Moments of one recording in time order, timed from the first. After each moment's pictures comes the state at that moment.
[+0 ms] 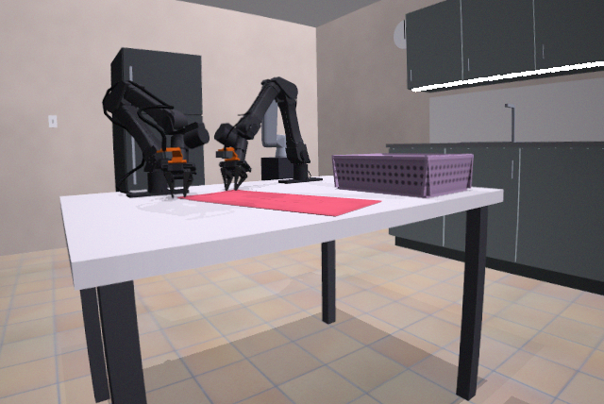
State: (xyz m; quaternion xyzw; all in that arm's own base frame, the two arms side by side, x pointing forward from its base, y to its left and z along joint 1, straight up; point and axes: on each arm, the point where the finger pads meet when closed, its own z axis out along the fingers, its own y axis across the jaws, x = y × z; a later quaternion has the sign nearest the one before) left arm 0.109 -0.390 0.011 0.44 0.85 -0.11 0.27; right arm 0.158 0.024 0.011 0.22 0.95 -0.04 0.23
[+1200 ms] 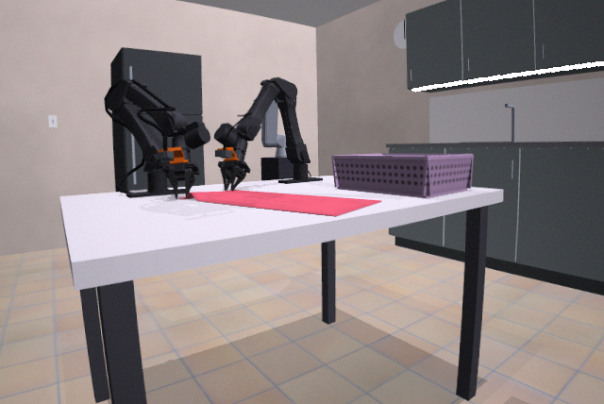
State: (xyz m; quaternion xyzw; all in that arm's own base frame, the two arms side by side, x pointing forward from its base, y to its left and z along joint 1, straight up) left arm 0.112 -0.399 0.012 0.44 0.84 -0.12 0.29; right arm 0.174 0.028 0.011 0.23 0.94 -0.03 0.26
